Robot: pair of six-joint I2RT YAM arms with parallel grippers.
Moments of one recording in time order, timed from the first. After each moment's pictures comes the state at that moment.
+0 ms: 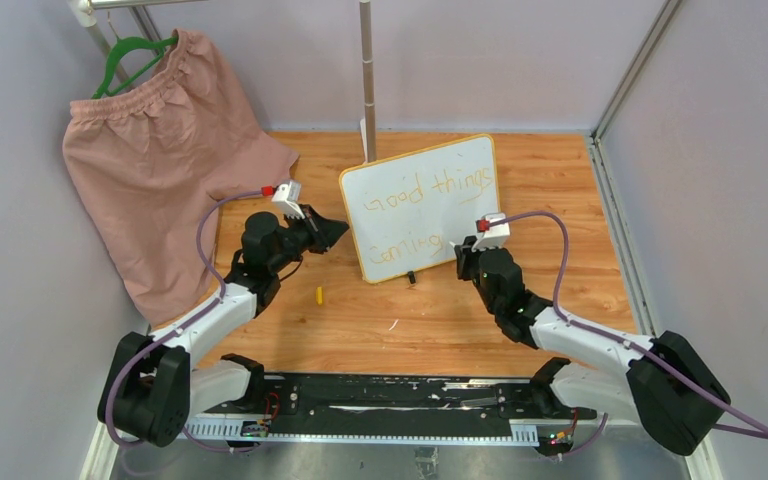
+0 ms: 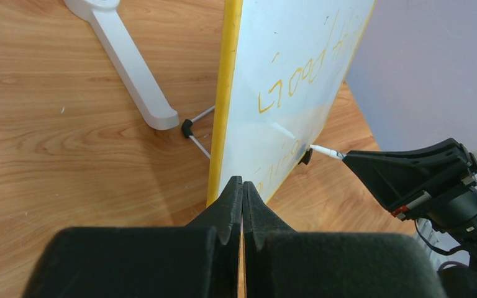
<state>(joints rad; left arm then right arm) -0.31 1.13 0.49 0.49 0.36 -0.59 0.70 1.08 0.37 0.45 0.43 0.25</state>
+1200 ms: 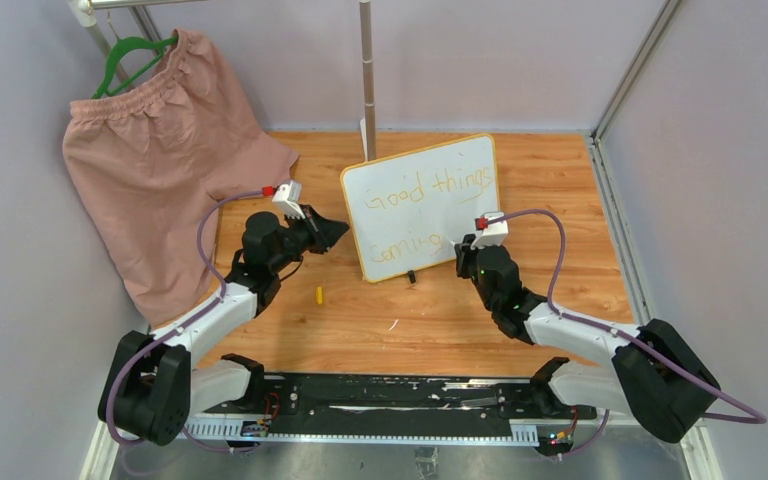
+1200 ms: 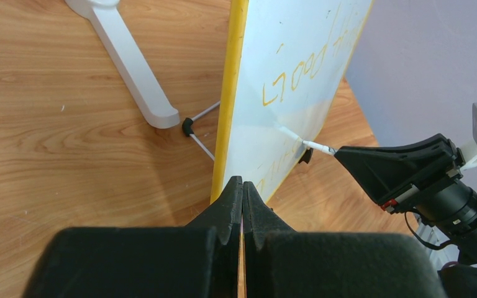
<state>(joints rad) -0.31 1.13 0.49 0.49 0.36 -0.59 0.67 1.16 0.37 0.51 0.42 0.25</state>
